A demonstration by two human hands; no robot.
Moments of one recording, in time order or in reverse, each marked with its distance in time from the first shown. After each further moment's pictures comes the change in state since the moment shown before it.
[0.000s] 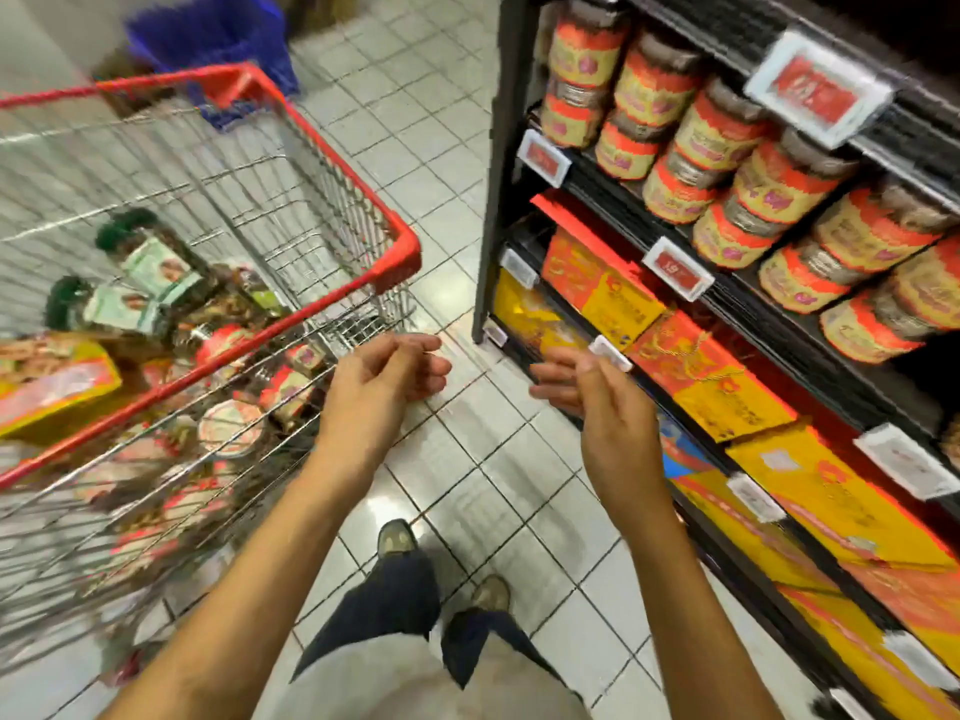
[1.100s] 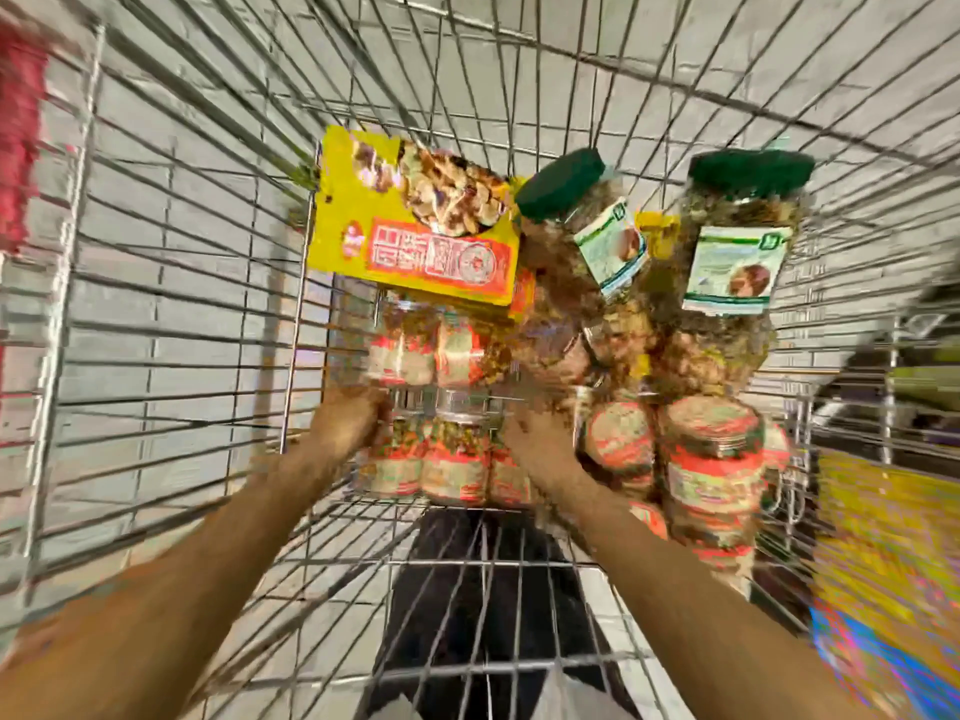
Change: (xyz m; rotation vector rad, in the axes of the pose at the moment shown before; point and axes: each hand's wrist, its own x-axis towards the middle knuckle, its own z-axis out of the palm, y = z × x) left_hand 0.136 -0.240 -0.538 -0.133 0.621 -0.872; right_hand 0.058 0.206 0.576 -0.952 -0.986 0.497
